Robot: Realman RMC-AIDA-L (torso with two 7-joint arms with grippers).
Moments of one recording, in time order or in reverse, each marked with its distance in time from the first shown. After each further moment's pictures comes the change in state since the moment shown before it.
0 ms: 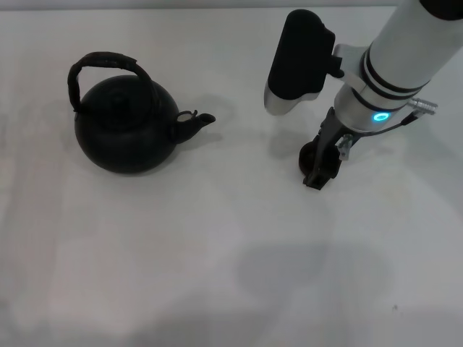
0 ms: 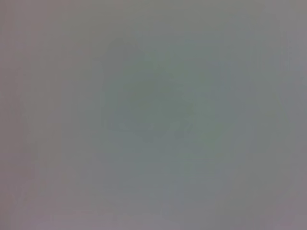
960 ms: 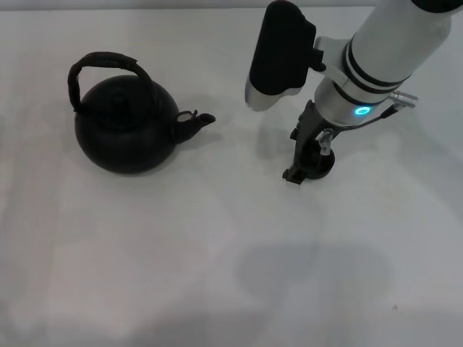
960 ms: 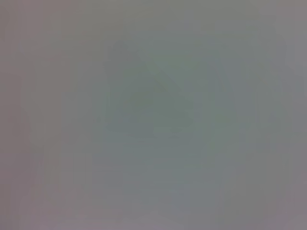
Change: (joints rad) left arm 0.010 0.002 0.001 -0.004 0.002 0.015 0.002; right arm 0.030 0.008 -0.013 -0.001 0.041 -0.034 -0.023
